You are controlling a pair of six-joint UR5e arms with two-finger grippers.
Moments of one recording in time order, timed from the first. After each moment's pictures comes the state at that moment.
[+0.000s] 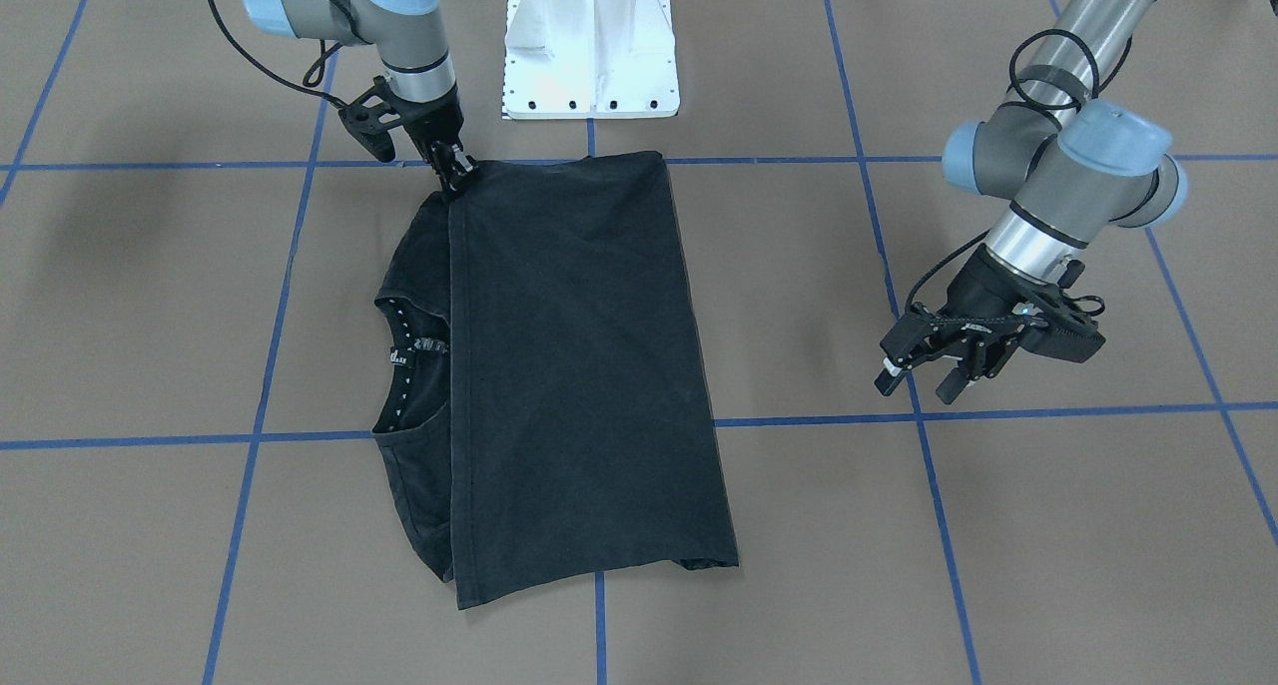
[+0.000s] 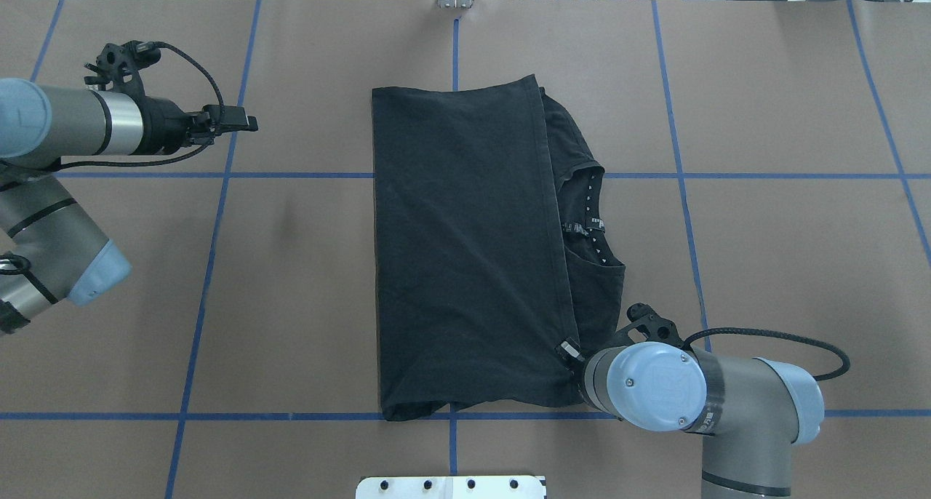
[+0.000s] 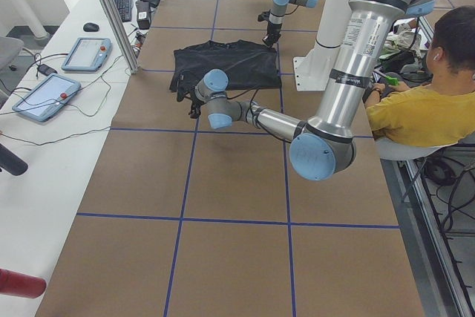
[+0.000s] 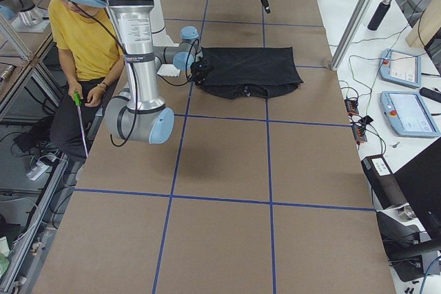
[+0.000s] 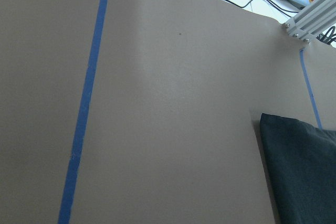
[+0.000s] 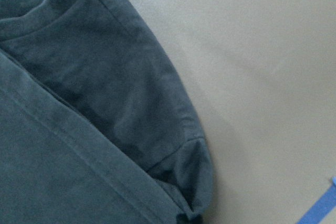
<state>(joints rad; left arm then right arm) -0.87 -1.88 -1.49 -2.60 -1.90 -1.29 0.21 -1.32 1.99 -1.44 1.60 2.28</state>
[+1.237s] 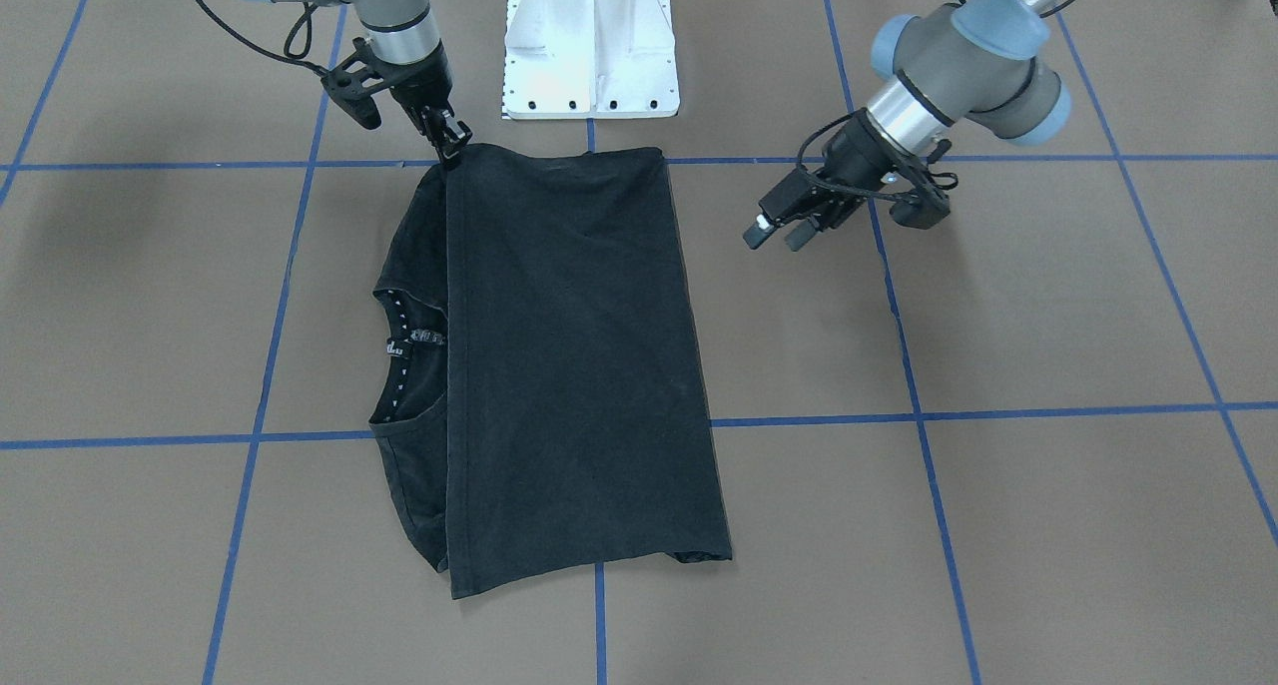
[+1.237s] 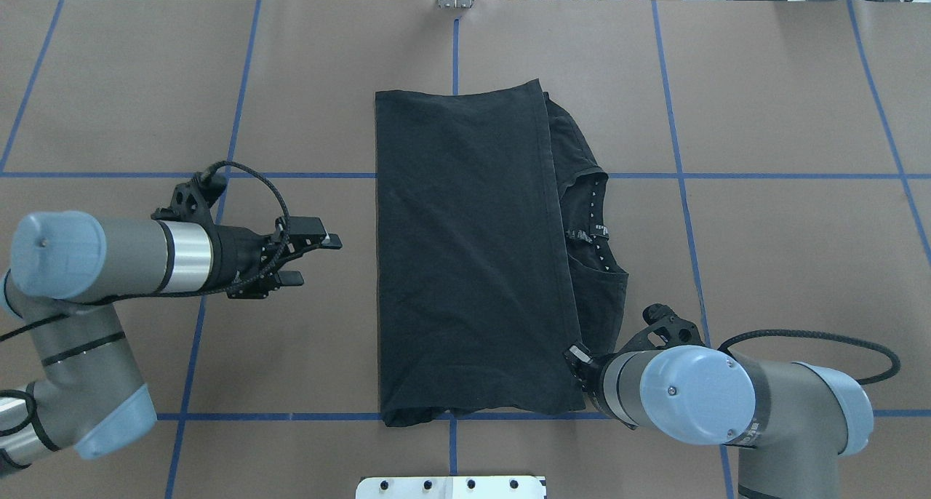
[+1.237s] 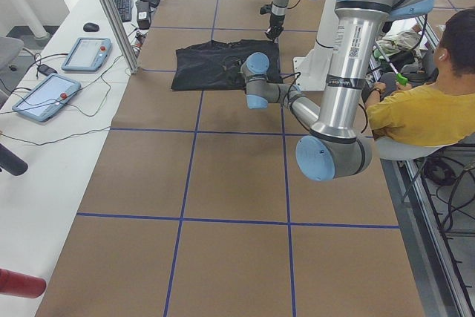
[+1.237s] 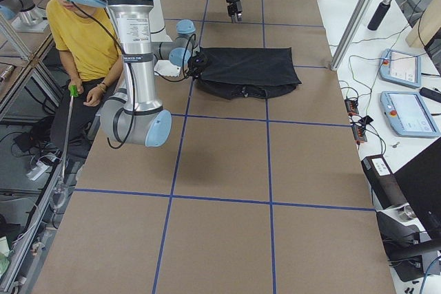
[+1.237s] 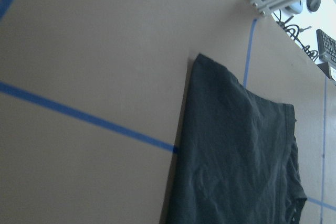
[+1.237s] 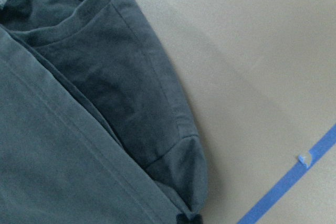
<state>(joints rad) -0.50 -1.77 -1.82 -2.53 -1.83 -1.92 0.20 -1.37 2.10 -1.45 1.61 2.27</state>
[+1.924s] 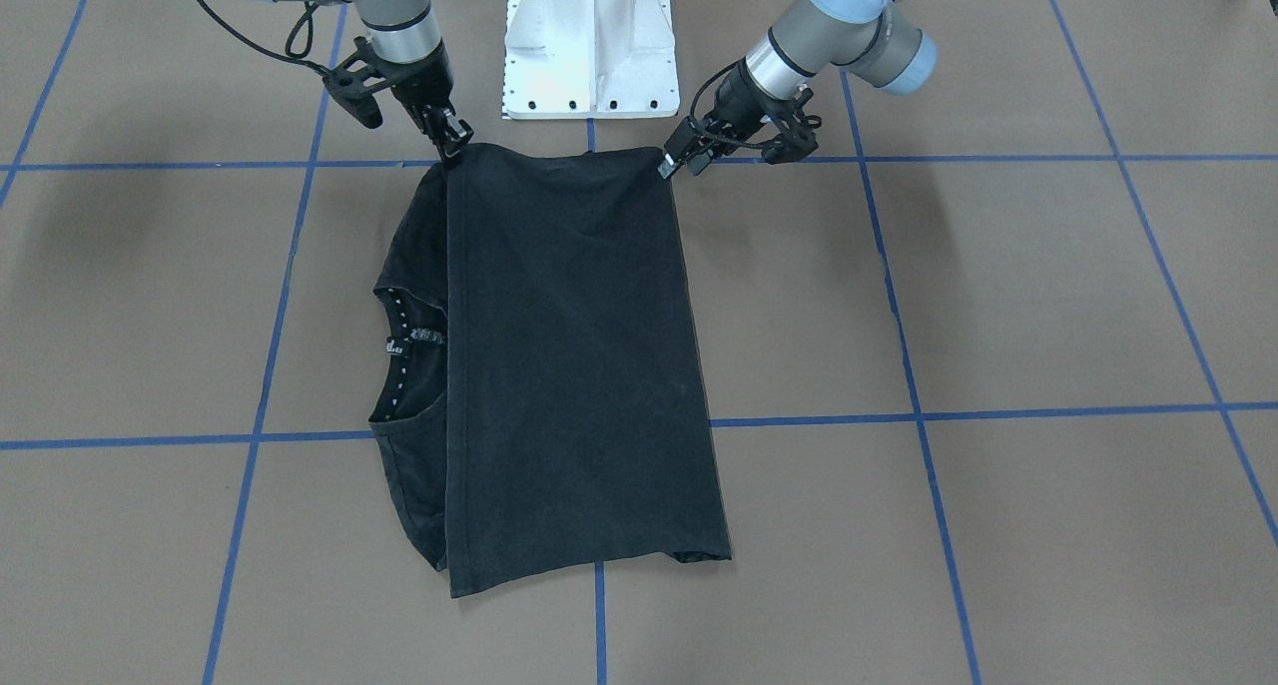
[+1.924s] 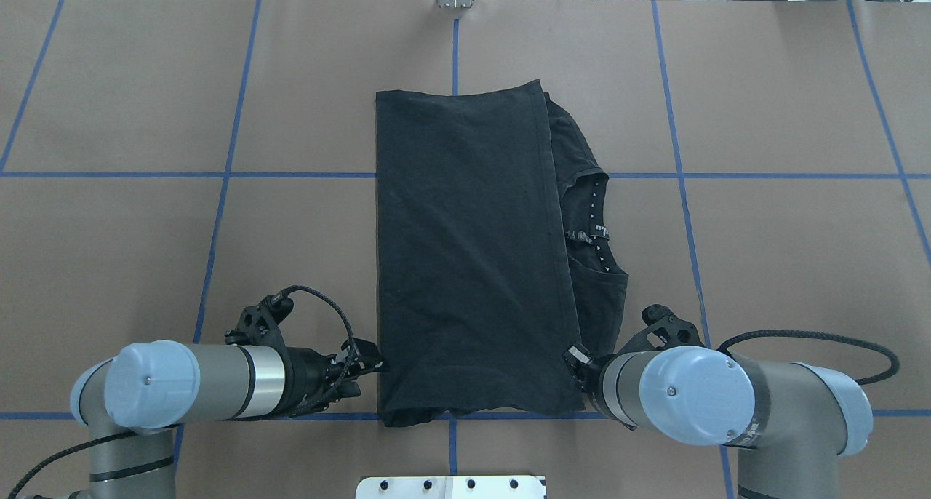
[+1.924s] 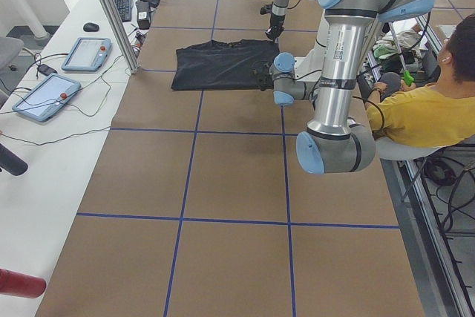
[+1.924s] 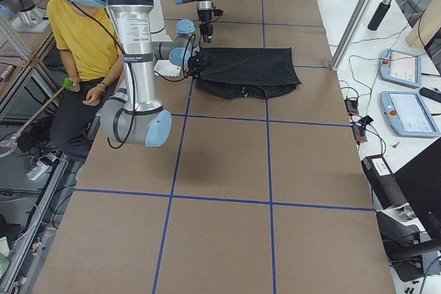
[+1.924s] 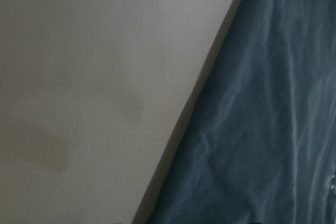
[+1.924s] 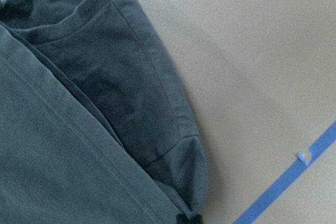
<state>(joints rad) -0.22 -1.79 -1.83 -2.46 -1.69 -2.03 0.20 -1.37 2.10 -1.45 1.61 2.27</state>
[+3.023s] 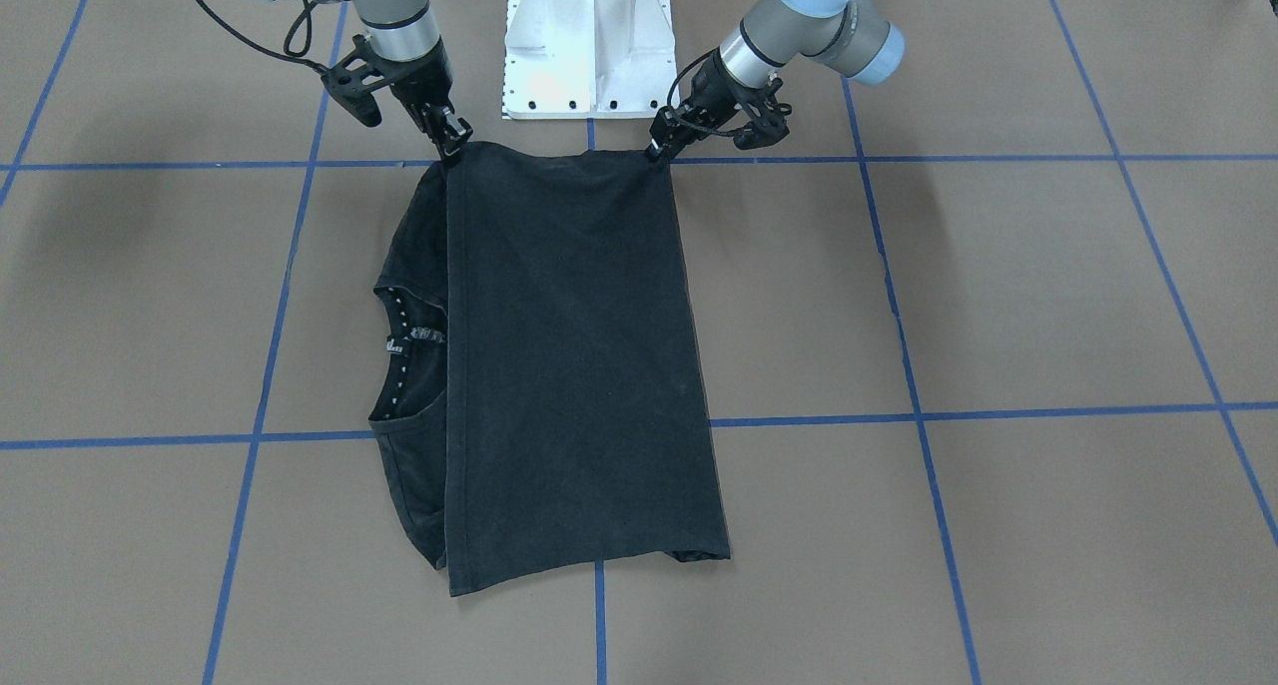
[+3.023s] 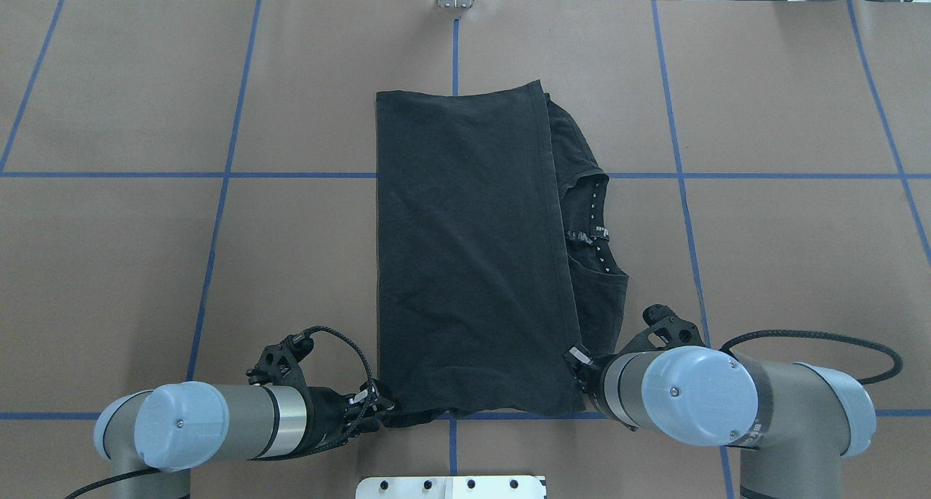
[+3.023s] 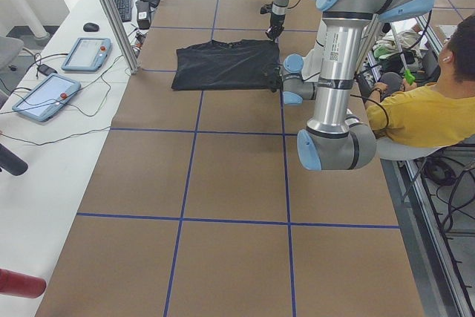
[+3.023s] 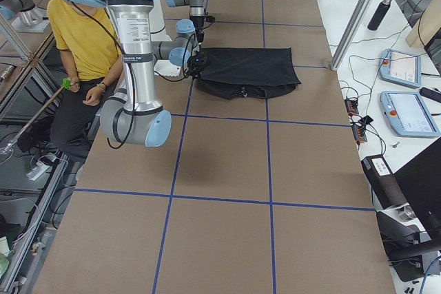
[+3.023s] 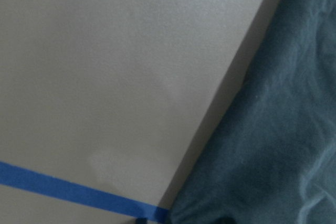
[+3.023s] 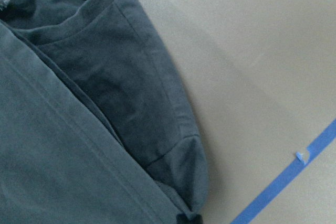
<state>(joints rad) -0.15 -1.81 -1.80 -2.45 -1.65 -2.05 0.20 -1.37 2.10 -1.45 1.61 2.27</state>
